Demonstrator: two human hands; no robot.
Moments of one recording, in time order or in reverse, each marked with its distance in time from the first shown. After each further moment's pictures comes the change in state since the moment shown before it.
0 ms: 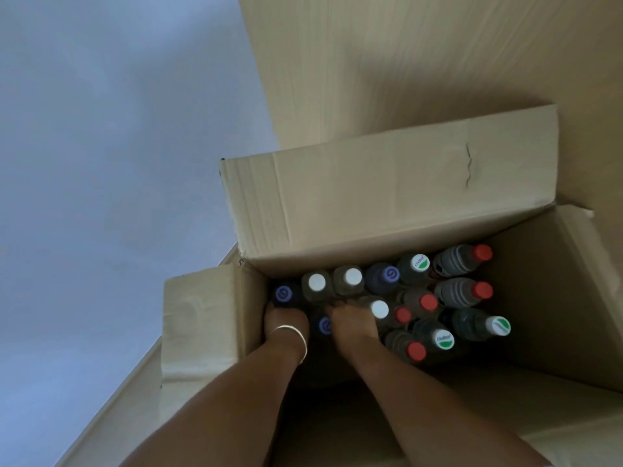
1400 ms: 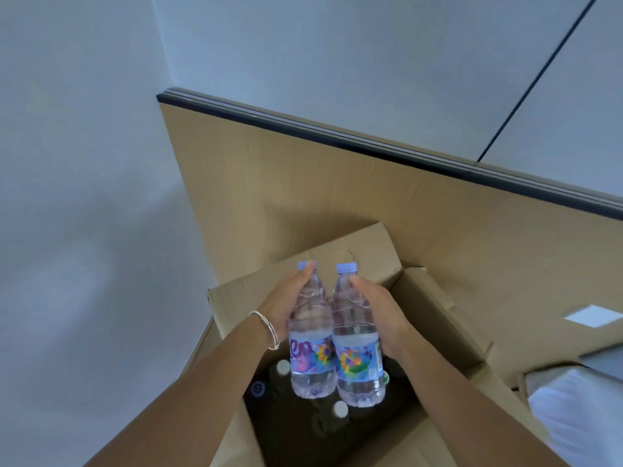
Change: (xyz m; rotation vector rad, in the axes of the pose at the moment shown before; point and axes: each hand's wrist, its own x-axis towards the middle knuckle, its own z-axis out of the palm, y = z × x) left_hand -0.123 -0.057 -0.210 -1.928 -0.229 0.671; right_hand -0.170 0.005 -0.235 1.762 0.582 0.142
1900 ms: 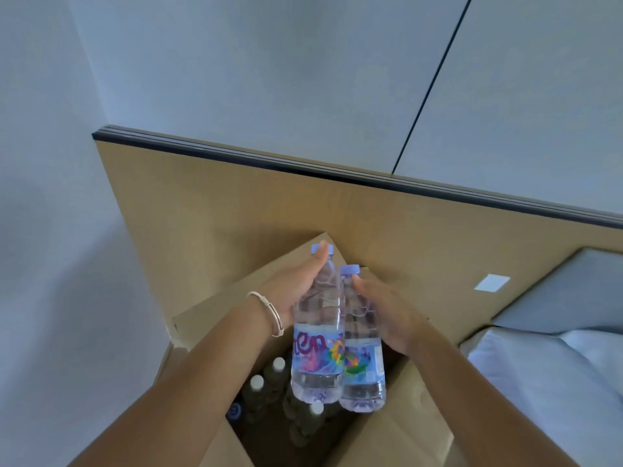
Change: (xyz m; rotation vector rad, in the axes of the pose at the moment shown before) left_hand -0.058 0.048 0.065 0.275 -0.407 0.061; right_hand -0.103 -0.041 -0.001 -0.027 0.113 -0.133
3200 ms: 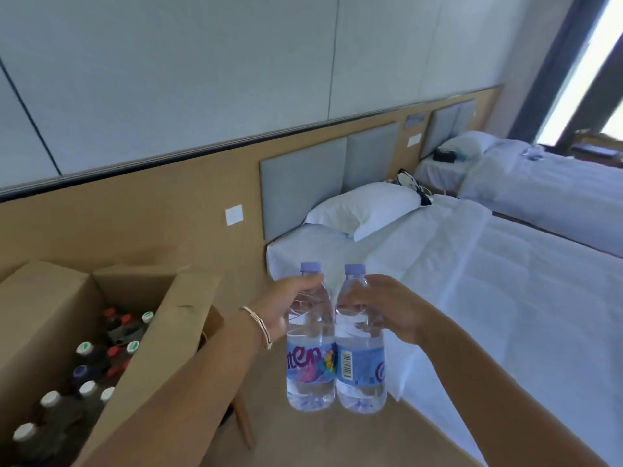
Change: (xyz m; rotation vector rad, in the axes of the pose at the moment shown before) left_hand -0.190 -0.215 0.433 0.430 -0.474 -0.268; right_hand -0.541 0.115 -0.168 0.028 0.785 0.070
